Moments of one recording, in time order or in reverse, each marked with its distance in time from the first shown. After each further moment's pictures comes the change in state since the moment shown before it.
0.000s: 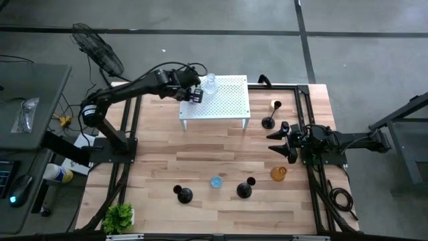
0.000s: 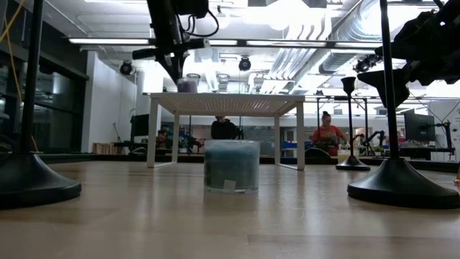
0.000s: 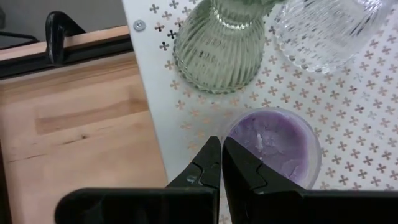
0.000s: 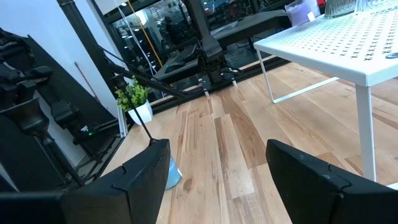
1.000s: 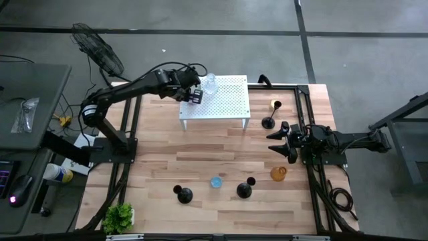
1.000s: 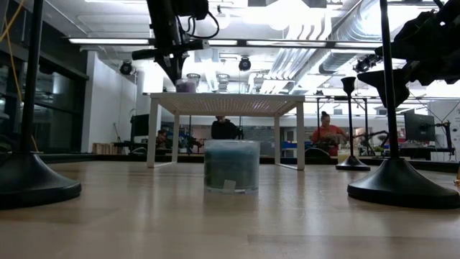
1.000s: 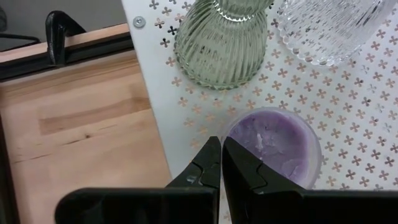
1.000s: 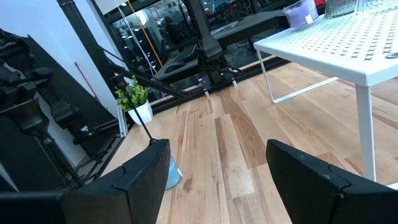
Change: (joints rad) left arm 0.000 0.007 0.000 -0.012 0.009 0.025; right arm 0.000 0.000 0.000 0.000 0.000 0.000
